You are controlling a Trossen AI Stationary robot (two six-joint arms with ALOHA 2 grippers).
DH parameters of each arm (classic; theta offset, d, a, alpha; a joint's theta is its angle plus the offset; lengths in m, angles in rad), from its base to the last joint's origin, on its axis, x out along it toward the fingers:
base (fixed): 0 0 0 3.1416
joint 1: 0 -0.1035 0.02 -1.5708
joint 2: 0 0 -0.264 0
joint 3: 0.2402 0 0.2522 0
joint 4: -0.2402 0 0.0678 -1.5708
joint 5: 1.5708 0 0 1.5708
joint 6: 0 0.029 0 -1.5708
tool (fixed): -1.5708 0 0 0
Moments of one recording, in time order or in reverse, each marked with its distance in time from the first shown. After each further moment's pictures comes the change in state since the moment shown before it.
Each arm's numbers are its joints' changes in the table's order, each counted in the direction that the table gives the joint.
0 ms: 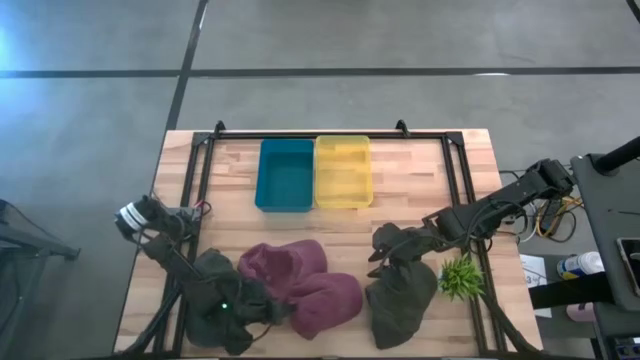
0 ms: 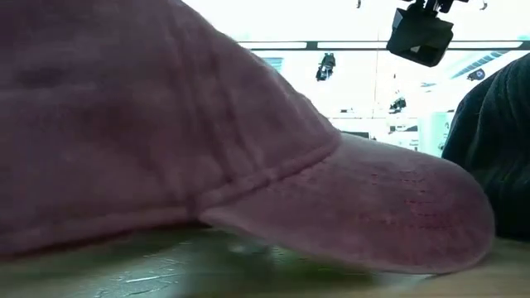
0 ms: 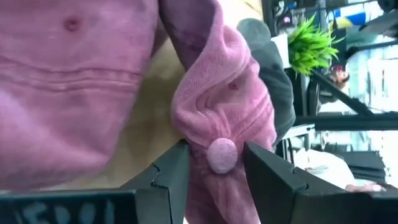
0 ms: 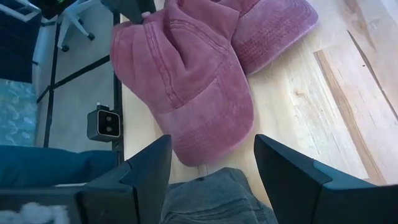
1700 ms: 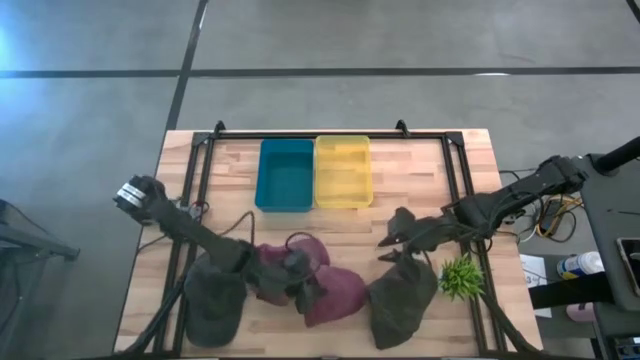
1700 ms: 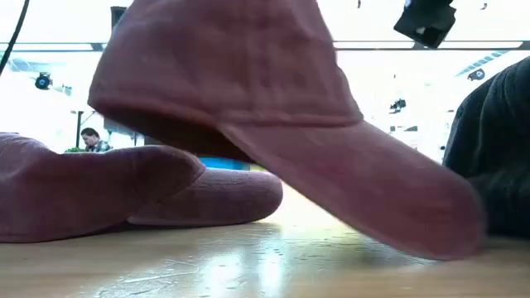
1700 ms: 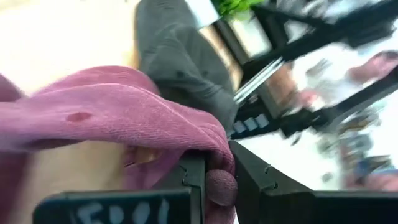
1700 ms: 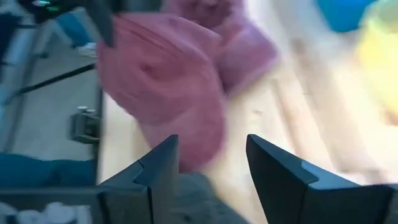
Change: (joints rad) left arm -0.368 0.152 0.146 -0.008 -0.585 0.865; right arm 0.000 0.158 0.000 -0.139 -0.121 -0.119
